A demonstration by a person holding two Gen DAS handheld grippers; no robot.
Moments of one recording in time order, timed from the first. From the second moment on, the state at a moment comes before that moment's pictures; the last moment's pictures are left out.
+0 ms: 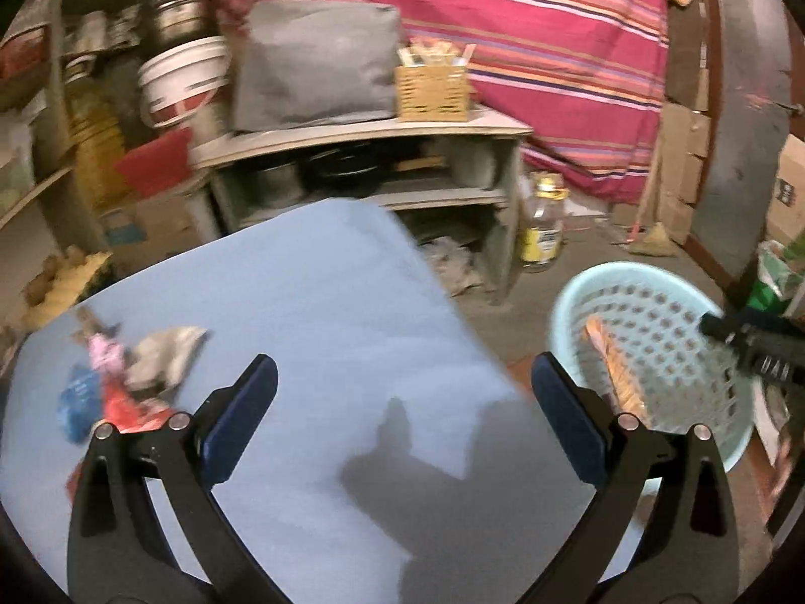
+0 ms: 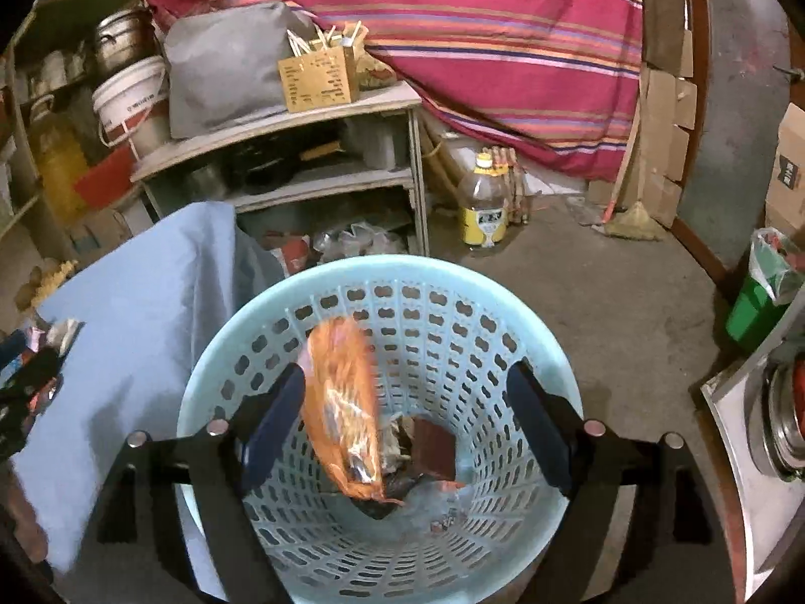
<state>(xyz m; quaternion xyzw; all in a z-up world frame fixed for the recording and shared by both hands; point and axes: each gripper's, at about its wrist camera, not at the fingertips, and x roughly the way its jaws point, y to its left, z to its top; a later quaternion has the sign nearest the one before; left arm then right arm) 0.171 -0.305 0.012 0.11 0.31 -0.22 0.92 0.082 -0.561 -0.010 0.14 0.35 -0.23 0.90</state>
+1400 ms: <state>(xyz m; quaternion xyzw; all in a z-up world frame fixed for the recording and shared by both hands) 0.256 -0.055 -0.072 -0.02 0.47 0.04 0.88 0.189 -0.402 0.001 0.12 0.33 -0.16 0.92</state>
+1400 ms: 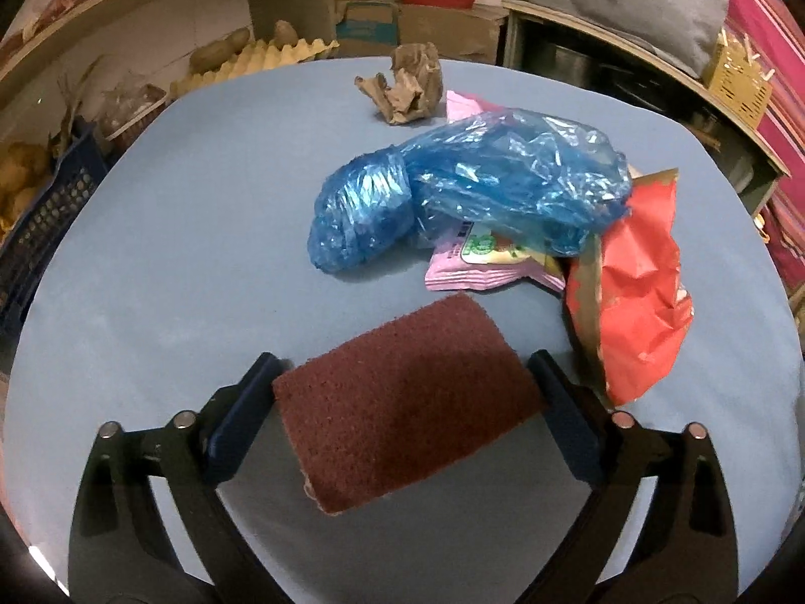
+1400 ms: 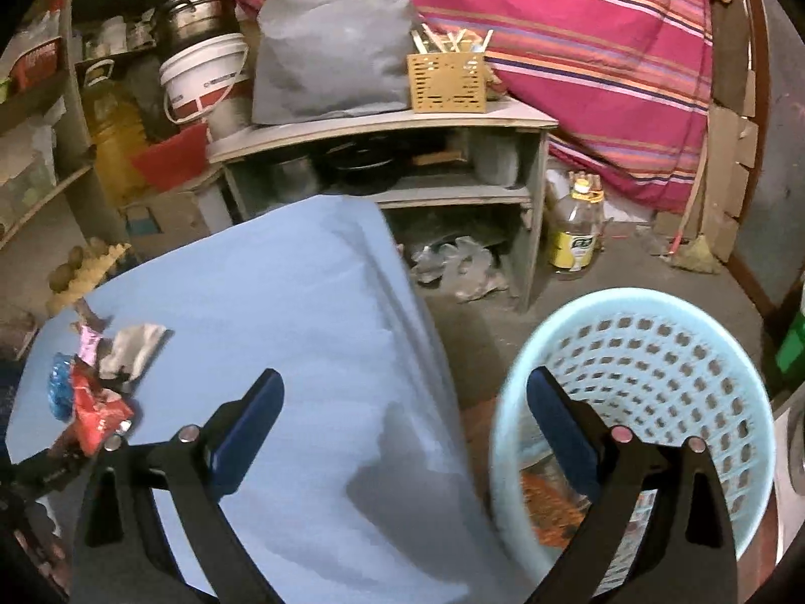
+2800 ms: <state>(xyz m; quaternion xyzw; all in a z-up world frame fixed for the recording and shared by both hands) 0.253 0.062 -0.004 -0.02 0.36 0.03 0.93 0.271 -0.159 -0.045 -0.03 0.41 0.04 0.91</state>
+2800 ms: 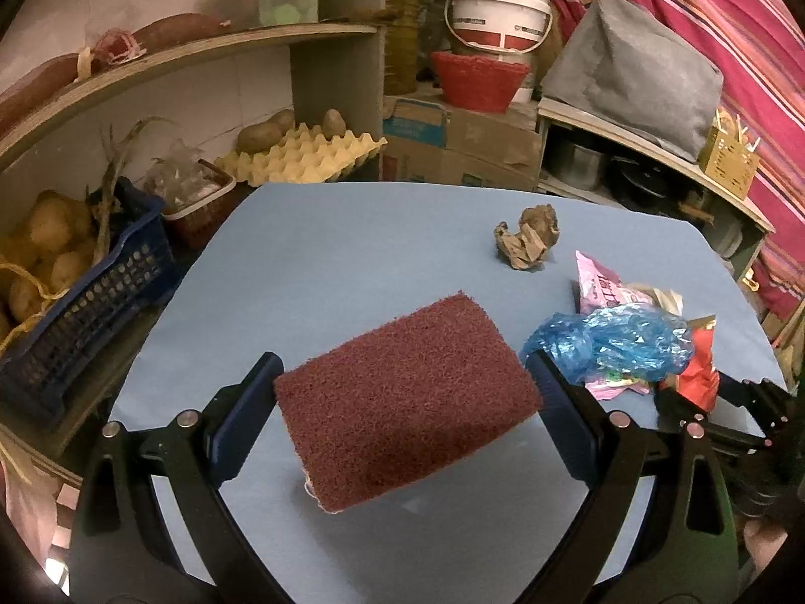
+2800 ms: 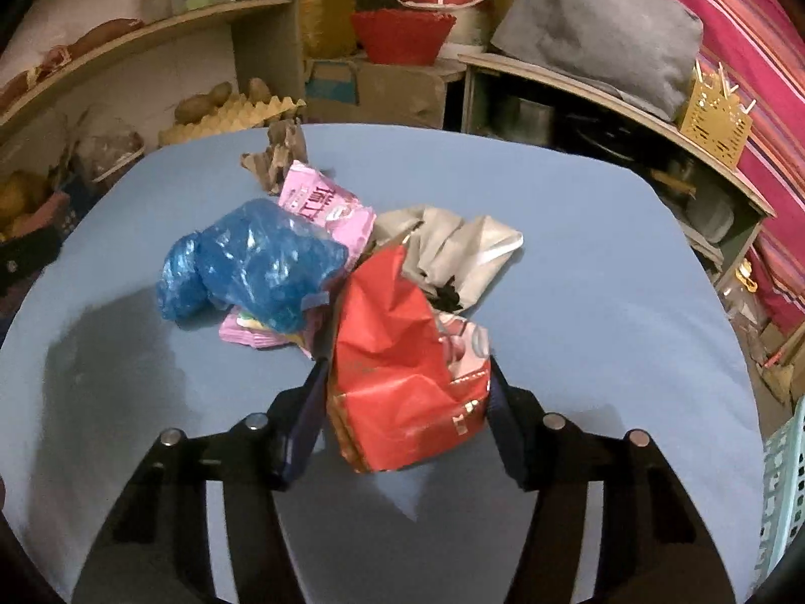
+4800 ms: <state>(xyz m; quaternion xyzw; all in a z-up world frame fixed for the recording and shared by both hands) 0.131 -0.424 -0.003 0.12 0.30 -0.29 0.90 0.042 -0.595 0.013 0.19 0.28 -0.24 0.91</state>
